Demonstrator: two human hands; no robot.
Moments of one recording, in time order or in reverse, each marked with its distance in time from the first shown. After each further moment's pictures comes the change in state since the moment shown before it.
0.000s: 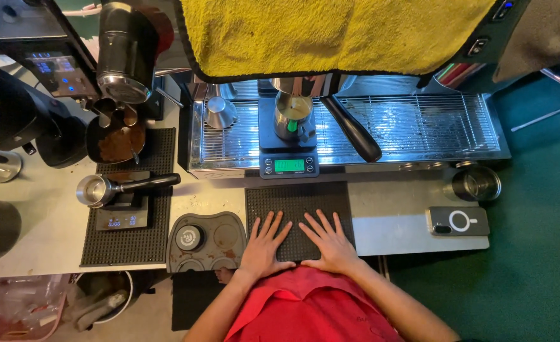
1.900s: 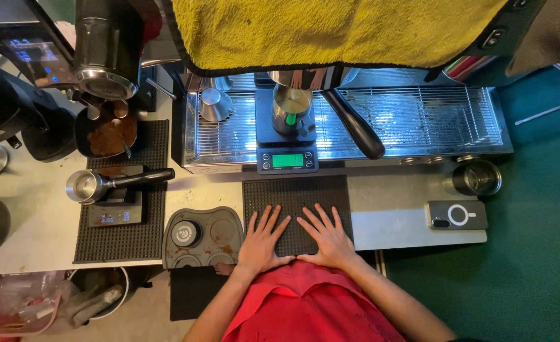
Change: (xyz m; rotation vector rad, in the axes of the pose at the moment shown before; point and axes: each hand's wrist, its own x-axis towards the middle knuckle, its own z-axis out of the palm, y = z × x) left_hand 0.004 -0.002 0.008 0.037 0.052 -0.011; right_hand 0.002 0.004 0.016 -0.042 0.148 -0.007
